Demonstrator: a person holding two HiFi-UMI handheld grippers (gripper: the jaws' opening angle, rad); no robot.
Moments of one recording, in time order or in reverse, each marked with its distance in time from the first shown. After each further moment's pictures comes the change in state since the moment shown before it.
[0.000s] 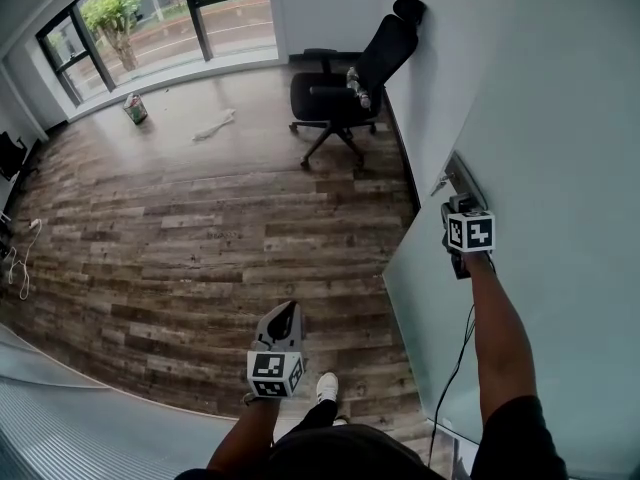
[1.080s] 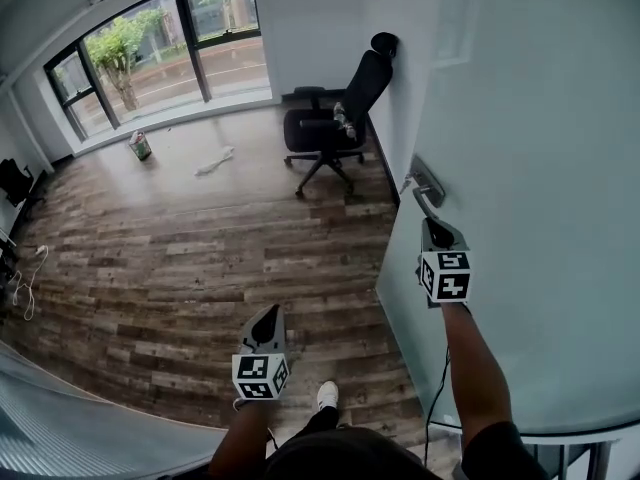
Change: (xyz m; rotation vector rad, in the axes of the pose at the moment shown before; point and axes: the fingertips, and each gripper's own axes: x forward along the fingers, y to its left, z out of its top) left arm -0.125 -0.050 0.034 0.062 -0.104 0.031; right arm -0.239 0.075 0.010 -0.048 -0.402 -0.104
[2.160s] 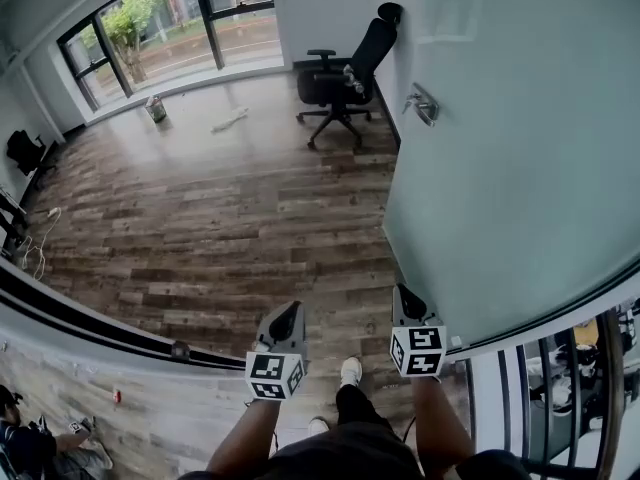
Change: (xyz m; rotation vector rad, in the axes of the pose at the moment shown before) left arm -0.334 -0.101 -0.089 -0.028 0.030 -0.082; right arm -0.406 0.241 -0.171 0.133 0.121 0.120
